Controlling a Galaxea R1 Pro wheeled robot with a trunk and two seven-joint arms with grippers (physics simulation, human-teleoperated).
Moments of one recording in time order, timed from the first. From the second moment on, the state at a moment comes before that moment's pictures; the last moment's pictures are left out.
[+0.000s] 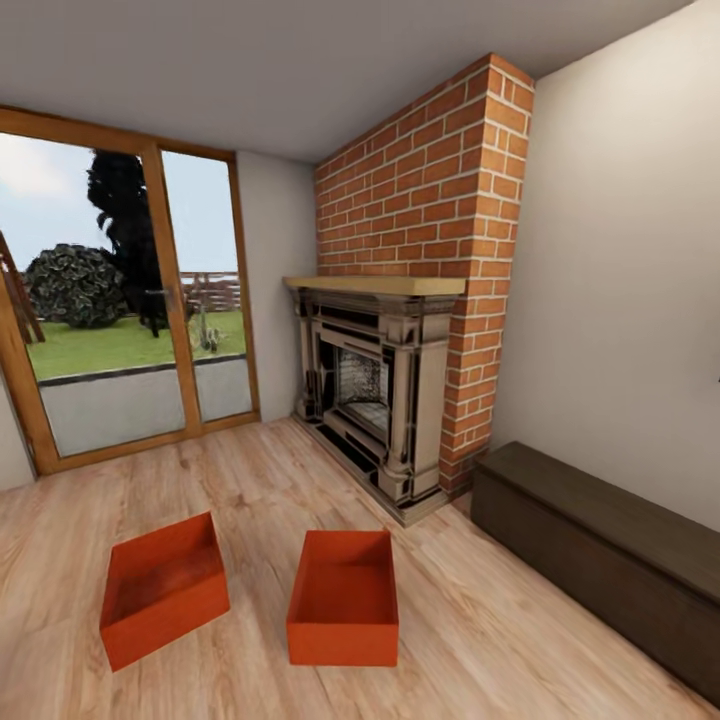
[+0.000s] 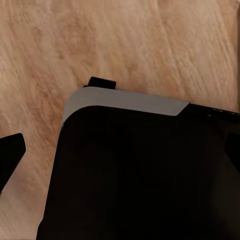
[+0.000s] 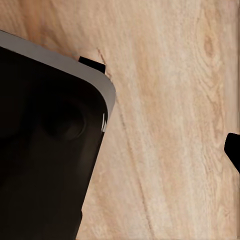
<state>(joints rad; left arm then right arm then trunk) 0.00 -0.01 0.01 -0.06 0.21 -0.08 0.01 -0.01 -0.03 0.47 0.03 -0.13 -0.11 -0.10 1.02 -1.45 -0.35</state>
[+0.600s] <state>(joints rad) 0.00 -0.01 0.01 -0.06 0.21 -0.08 0.01 -0.01 -0.03 0.47 0.03 -0.12 -0.11 -0.10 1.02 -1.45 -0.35</state>
